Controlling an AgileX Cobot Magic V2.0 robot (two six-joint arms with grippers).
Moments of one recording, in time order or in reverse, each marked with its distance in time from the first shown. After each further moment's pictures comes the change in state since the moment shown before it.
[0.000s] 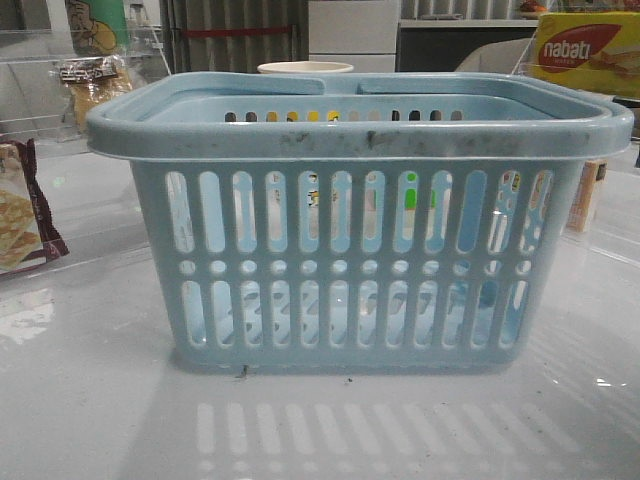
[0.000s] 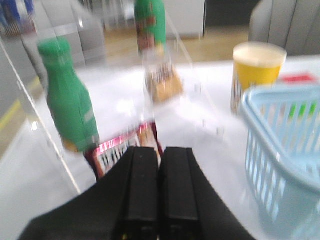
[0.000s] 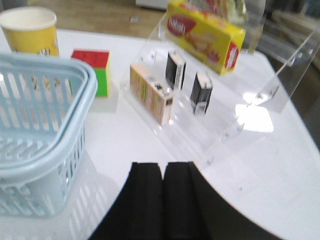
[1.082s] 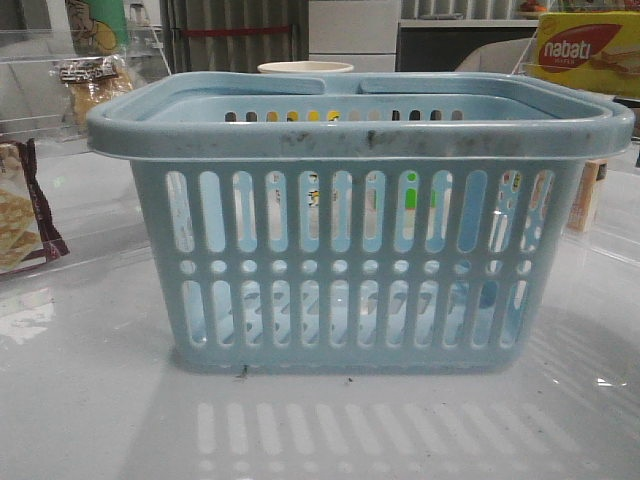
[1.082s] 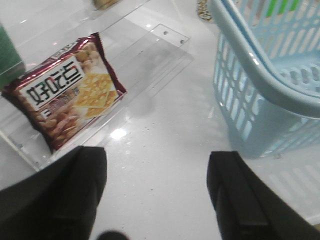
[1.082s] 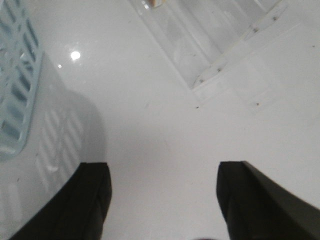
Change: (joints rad) left arm -0.168 0.223 0.065 -0.040 0.005 0.054; right arm -0.100 0.540 -0.104 -0.002 0.041 0.000
